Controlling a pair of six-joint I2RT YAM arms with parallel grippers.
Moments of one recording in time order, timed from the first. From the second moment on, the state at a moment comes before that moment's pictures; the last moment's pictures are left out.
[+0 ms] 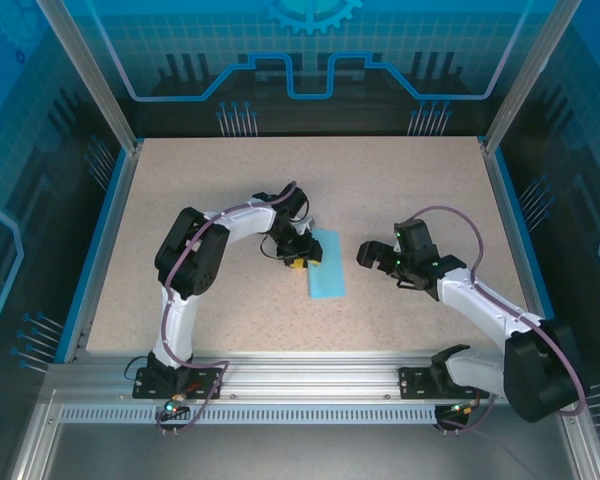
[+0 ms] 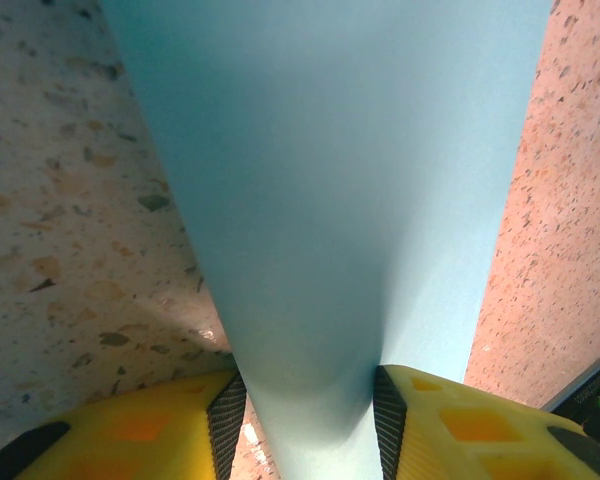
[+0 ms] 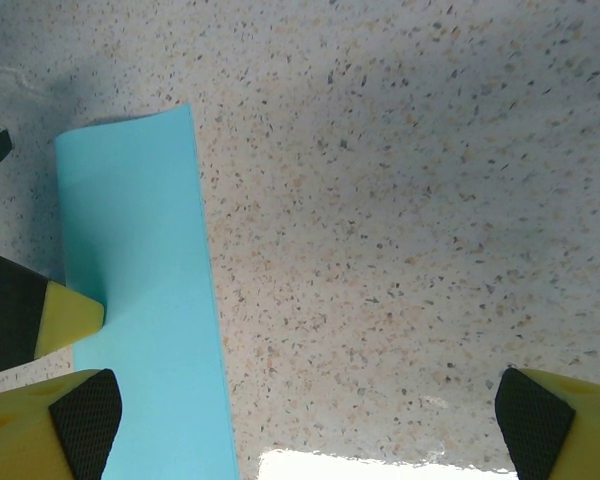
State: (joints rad) left arm -0.51 2.13 1.47 -0.74 0.56 -0.51; right arm 0.35 1.19 0.62 -0.33 -0.10 0.66
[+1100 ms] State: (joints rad) left arm -0.51 2.13 1.48 -0.75 0.56 -0.51; right arm 0.43 1.45 0.71 -0.25 -0.27 0.64
